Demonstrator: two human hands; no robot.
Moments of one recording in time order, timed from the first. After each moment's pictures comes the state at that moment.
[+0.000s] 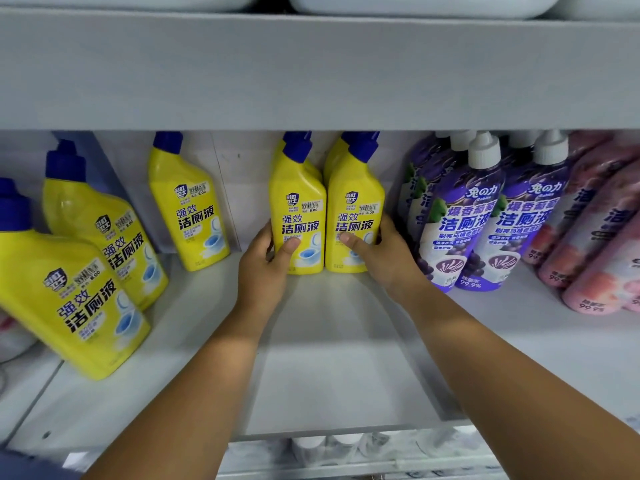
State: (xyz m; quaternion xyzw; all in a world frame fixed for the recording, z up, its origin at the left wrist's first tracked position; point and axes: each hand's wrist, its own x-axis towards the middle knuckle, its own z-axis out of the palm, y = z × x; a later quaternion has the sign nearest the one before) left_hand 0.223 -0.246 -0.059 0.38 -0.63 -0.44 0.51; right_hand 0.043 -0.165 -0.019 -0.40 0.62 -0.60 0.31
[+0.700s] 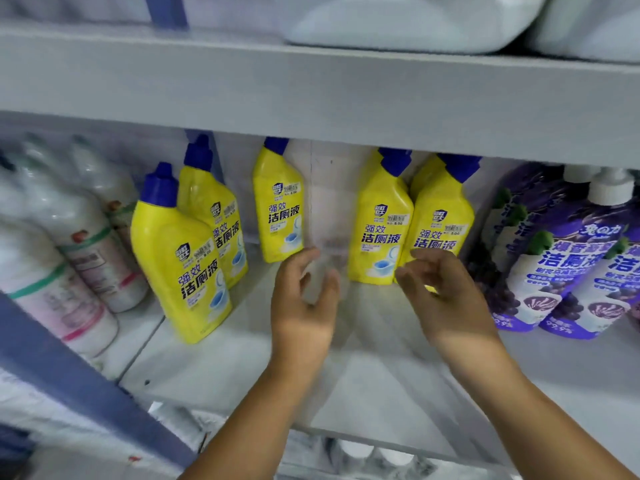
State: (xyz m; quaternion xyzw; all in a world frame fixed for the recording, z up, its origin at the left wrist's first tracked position) left_hand 0.283 -0.169 -0.035 0.44 -0.53 -0.36 0.63; right_hand 0.128 -0.113 0.014 -0.44 0.65 -0.57 0.24
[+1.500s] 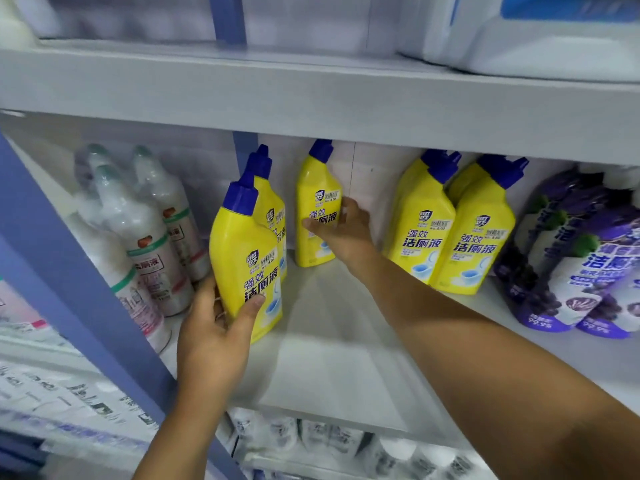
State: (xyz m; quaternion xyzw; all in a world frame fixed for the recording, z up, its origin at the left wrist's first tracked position) left_hand 0.458 -0.169 -0.031 0.55 -0.53 -0.34 0.54; right_hand 0.237 -0.310 -0.007 -0.48 0.64 -0.52 0.30
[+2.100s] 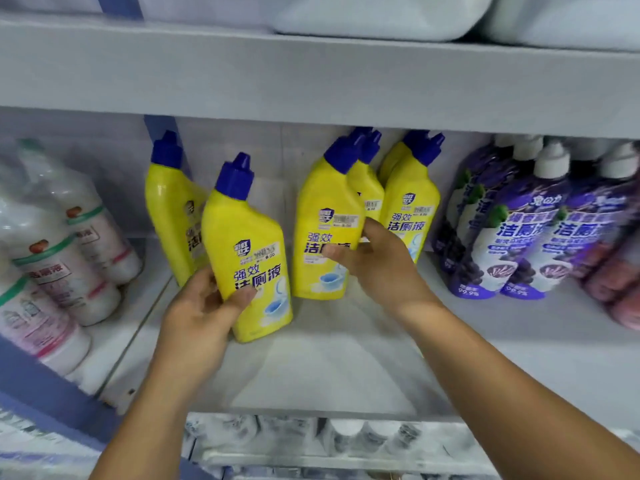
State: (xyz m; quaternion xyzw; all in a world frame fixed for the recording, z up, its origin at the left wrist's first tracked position) left_hand 0.391 -0.162 -0.017 0.42 -0.55 -0.50 0.51; right_hand 0.154 -0.151 0.019 -0.52 0.59 -0.53 0.32
